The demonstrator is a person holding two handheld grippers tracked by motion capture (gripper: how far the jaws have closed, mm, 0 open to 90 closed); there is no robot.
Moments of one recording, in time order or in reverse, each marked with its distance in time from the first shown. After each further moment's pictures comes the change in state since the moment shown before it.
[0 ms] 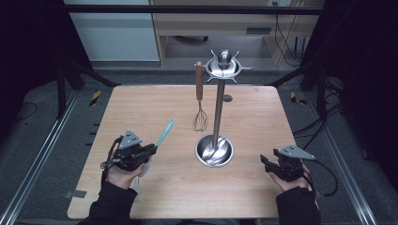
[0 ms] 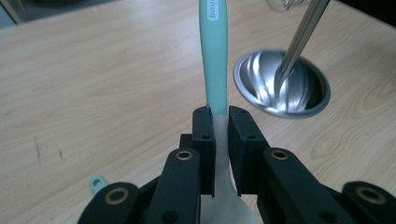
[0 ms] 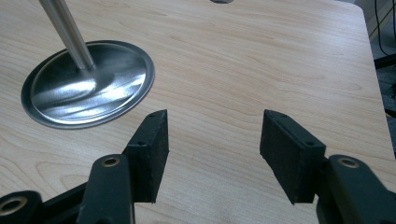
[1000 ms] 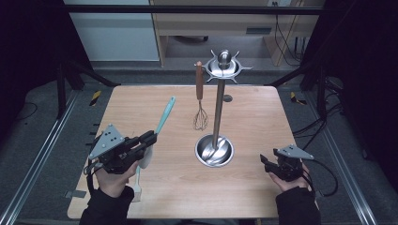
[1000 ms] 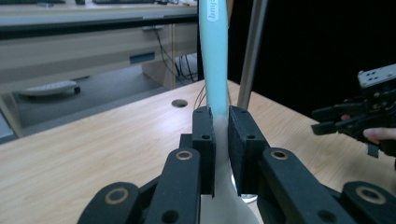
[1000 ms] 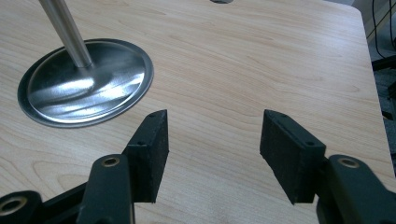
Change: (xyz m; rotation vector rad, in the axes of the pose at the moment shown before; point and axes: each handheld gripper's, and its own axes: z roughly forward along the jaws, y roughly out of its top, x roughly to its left) left arm -0.036 0.044 -0.067 -0.343 -0.096 0.053; right arm 0.001 0.001 0.001 0.002 -0.009 -0.015
